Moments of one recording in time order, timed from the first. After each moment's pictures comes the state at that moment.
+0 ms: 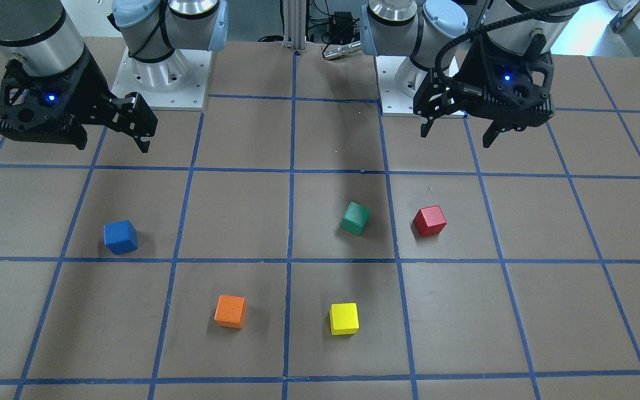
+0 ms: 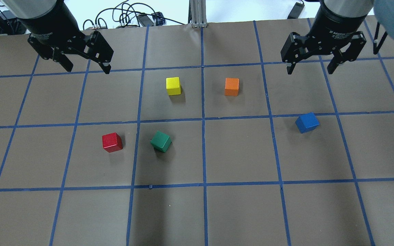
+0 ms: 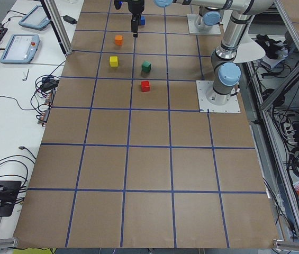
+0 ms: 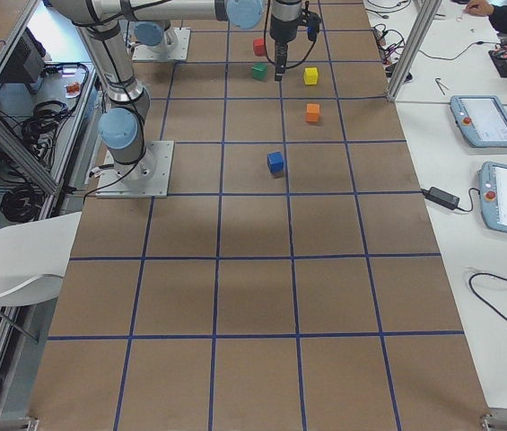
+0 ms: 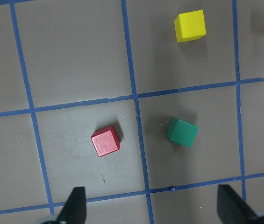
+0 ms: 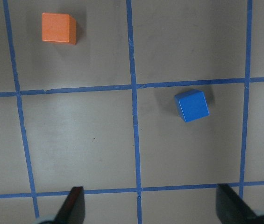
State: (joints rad) left arm -1.57 -1.60 -1.43 -1.67 1.54 0.17; right arm 1.54 -1.53 1.50 -1.51 -1.57 0.01
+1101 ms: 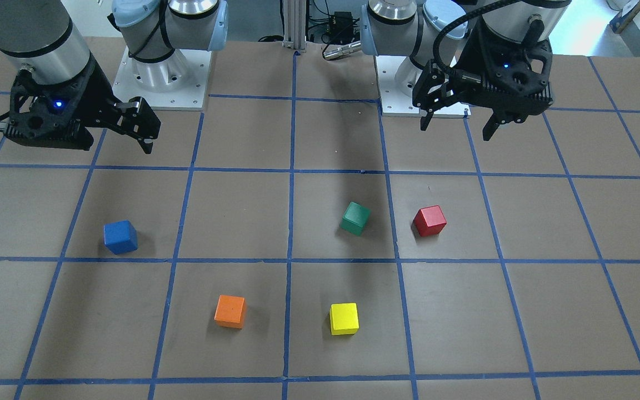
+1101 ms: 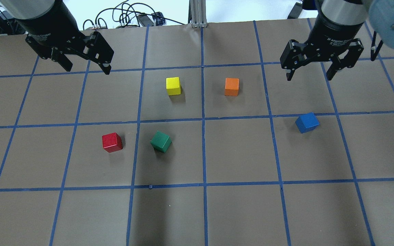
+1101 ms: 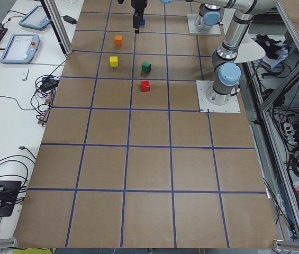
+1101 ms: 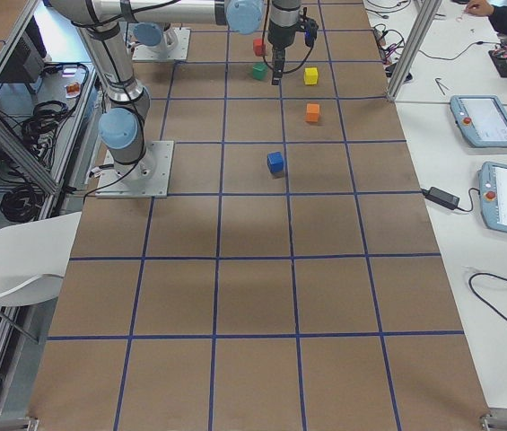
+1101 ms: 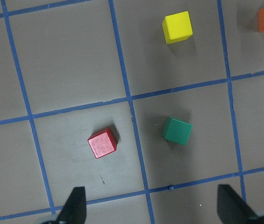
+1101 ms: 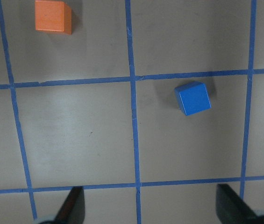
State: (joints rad) left arm -1.56 -1.59 -1.45 -1.67 1.55 0.16; right arm 1.54 -1.53 1.53 -1.51 -1.57 0.01
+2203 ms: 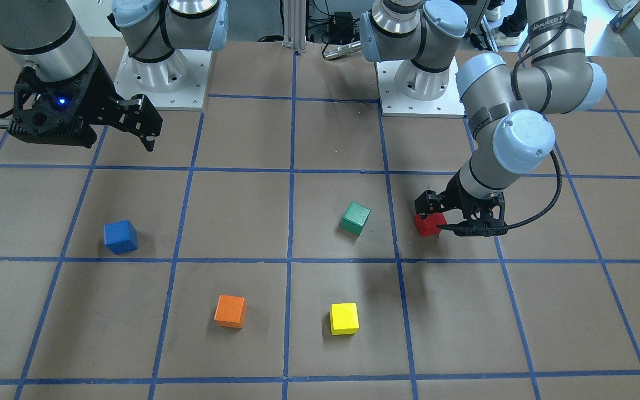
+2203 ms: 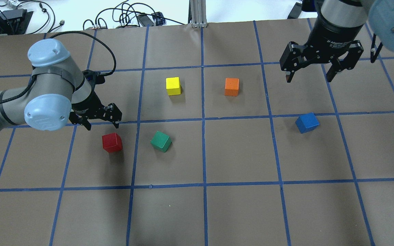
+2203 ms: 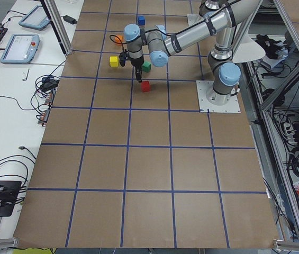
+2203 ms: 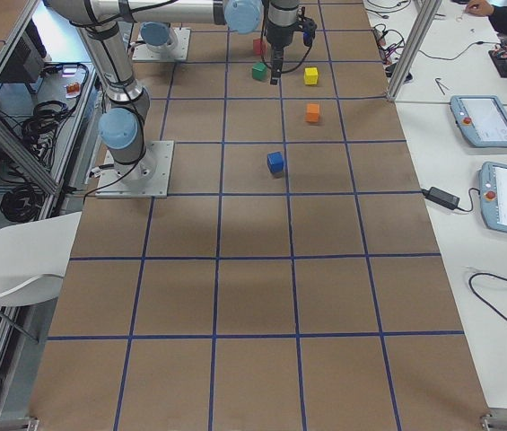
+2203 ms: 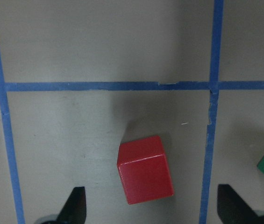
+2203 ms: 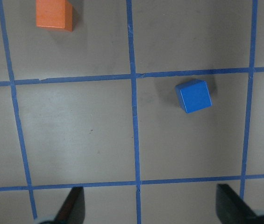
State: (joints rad) left arm -1.42 -1.78 -1.96 -1.12 1.58 0.10; right arm 1.54 -1.54 1.54 -1.51 -1.57 0.01
